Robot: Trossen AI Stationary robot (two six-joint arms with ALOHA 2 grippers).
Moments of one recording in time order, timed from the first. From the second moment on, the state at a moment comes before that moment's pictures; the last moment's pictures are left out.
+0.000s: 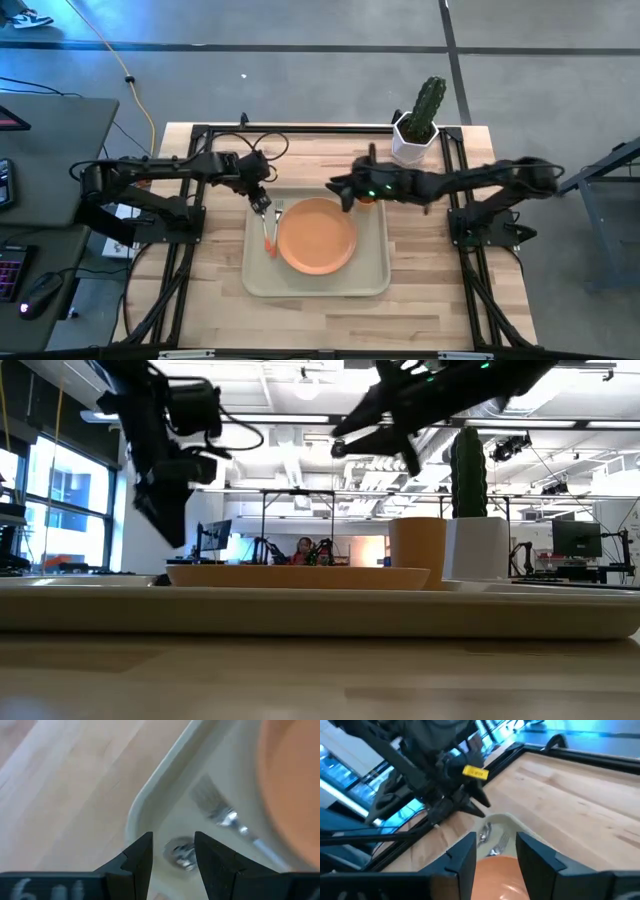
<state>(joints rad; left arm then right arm) 0.34 1.26 0.75 -0.69 -0.05 -0.29 -0.07 1.44 0.84 0.31 0.19 0.61</state>
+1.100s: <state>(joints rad) 0.37 1.26 0.56 -0.47 -0.03 -0.22 0.02 1.35 0.80 0.25 0.37 0.69</state>
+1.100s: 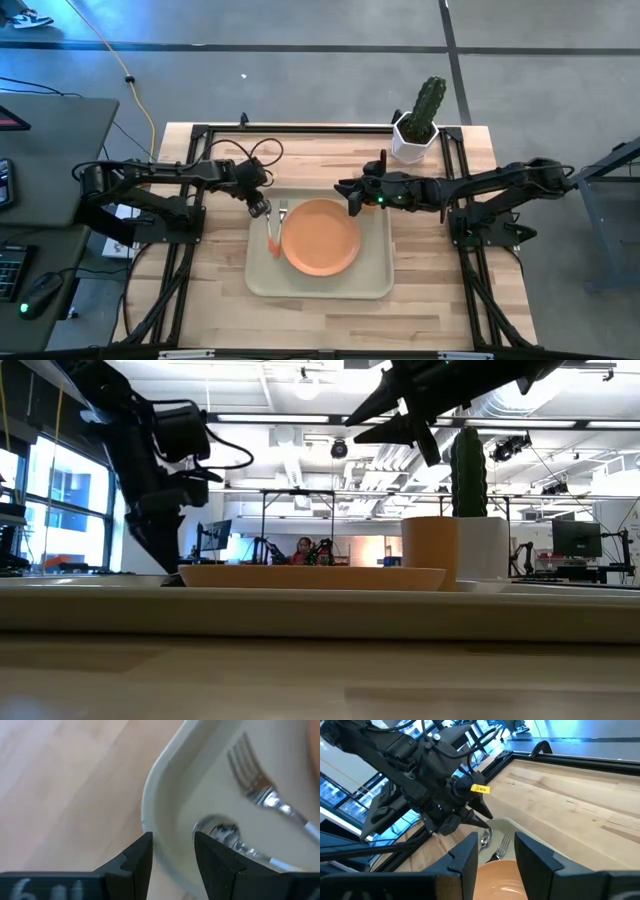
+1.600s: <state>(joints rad) 0.36 1.26 0.56 -0.52 -0.06 -0.15 0.03 1.35 0.80 0.25 0.37 0.71</state>
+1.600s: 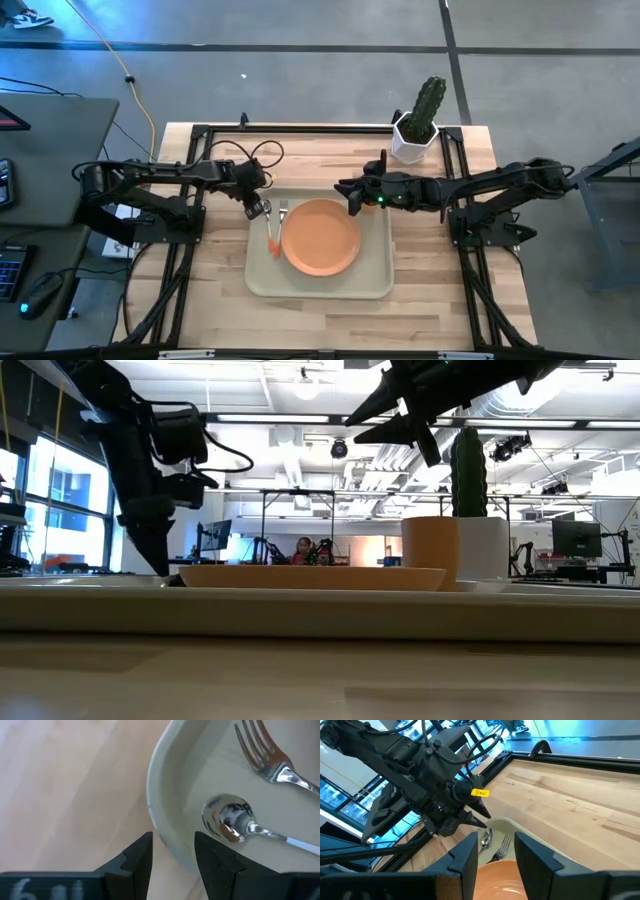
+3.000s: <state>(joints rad) 0.23 1.40 0.66 -0.47 -0.15 -0.06 0.06 1.35 0.80 0.28 0.42 0.68</state>
